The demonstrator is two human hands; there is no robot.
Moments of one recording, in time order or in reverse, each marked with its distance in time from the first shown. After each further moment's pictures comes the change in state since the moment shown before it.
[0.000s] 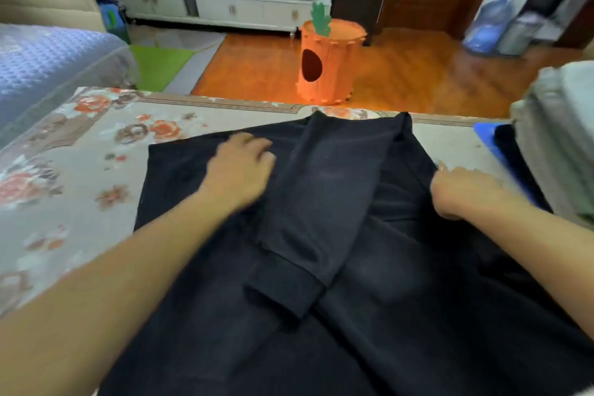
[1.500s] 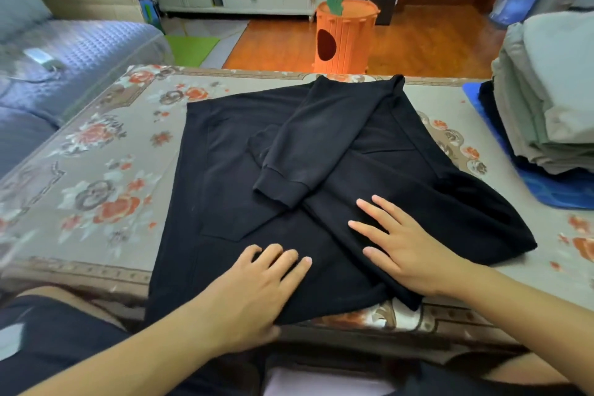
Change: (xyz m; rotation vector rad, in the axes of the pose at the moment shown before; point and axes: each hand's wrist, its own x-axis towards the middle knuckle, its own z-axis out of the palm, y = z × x) left_hand -0.330 0.050 0.013 0.573 -0.364 0.644; right_hand -0.205 0.026 0.137 0.283 0.257 -0.936
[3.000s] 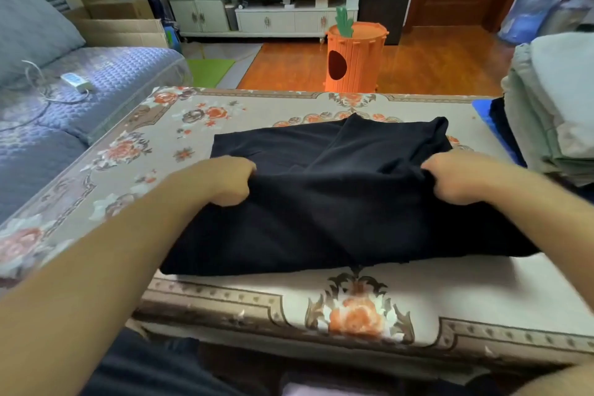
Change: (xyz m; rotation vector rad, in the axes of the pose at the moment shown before) left_hand 0.049 -0.148 -0.105 -0.347 -0.248 -0.607; right_hand 0.056 0.037 -0.139 -0.141 -0.213 0.471
